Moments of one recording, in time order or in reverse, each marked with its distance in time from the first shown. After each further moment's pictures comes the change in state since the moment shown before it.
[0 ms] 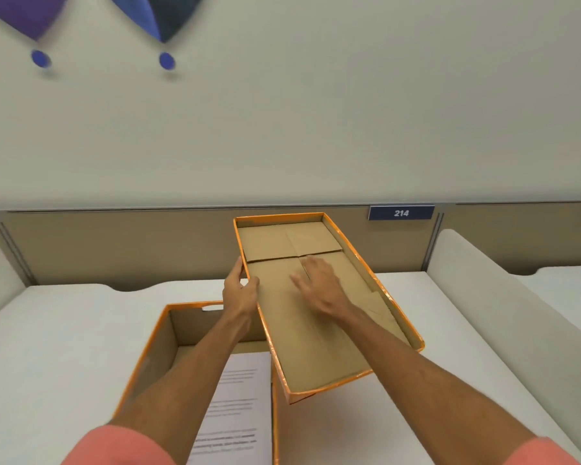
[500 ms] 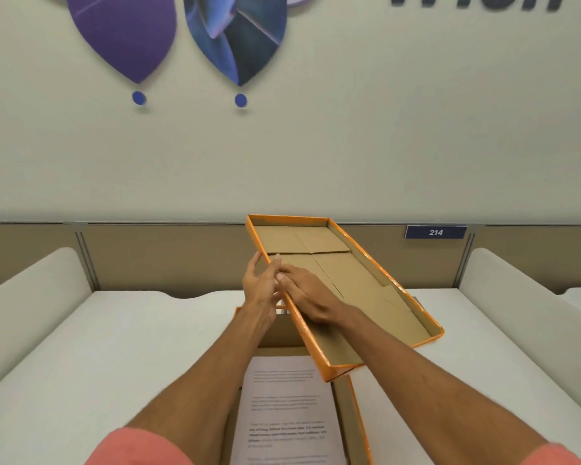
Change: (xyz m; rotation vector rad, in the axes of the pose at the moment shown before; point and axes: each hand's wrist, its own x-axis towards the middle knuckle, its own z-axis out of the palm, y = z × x) left_hand -0.013 0.055 -0.110 -0.540 0.045 -0.207; right_hand -0.031 -0.175 0.039 0.222 -0.105 -0.407
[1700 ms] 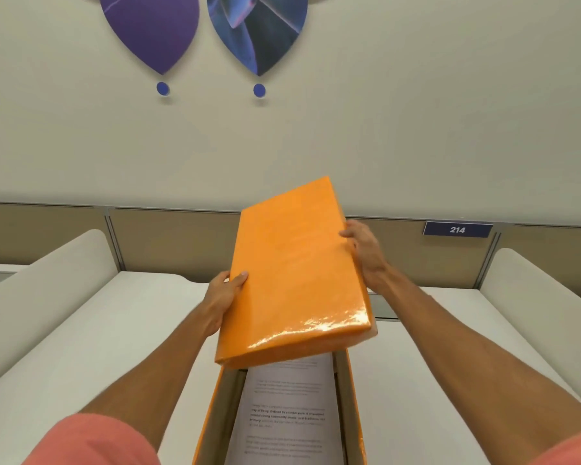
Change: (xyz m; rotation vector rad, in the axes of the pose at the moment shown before) left_hand -0.004 0.021 -0.089 0.558 0.024 -0.127; right_hand 0.005 0.043 -0.077 0.973 0.349 0.481
